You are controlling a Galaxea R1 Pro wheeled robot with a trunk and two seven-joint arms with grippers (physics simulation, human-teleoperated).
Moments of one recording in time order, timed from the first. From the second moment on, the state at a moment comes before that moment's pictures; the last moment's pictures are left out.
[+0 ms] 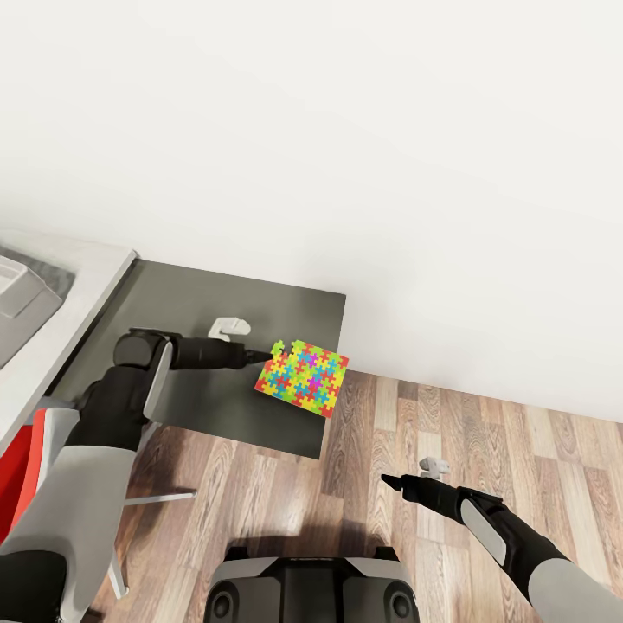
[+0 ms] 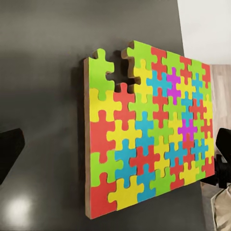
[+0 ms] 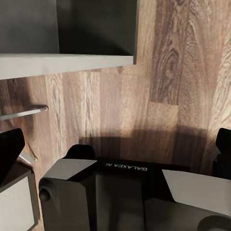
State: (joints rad) left arm -0.92 0.08 -0.02 -1.24 -0.07 1.04 -0.86; right arm -0.61 -0.24 0.37 -0.55 -0.67 0.28 0.42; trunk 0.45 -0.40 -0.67
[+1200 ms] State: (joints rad) left arm -0.92 0.02 -0.03 -1.18 -0.08 1.04 -0.85; right arm -0.61 -0.24 0.37 -0.55 -0.67 0.28 0.42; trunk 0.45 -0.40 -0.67
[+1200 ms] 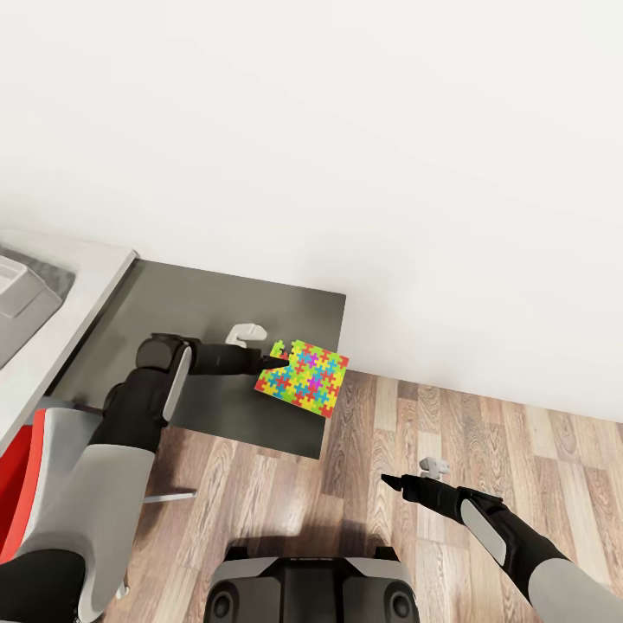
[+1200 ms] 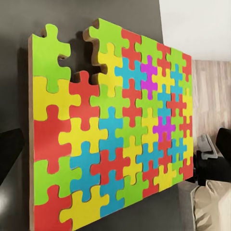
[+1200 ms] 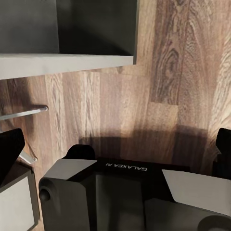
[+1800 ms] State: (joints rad) left arm -0.92 0.01 -0.03 -1.15 -0.08 1.04 -0.85; right arm -0.61 -0.24 0.37 -0.55 -0.67 0.28 0.42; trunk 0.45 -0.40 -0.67
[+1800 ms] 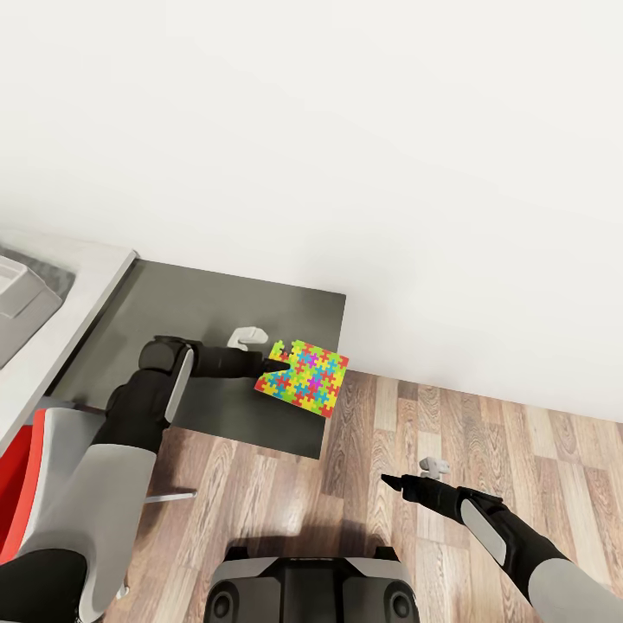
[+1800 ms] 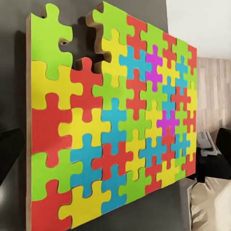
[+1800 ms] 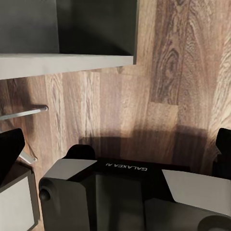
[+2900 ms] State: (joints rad) left arm -0.92 0.00 -0.03 -1.15 -0.08 1.04 -0.85; right arm -0.61 -0.24 0.37 -0.55 -0.67 0.28 0.42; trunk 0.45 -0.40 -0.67
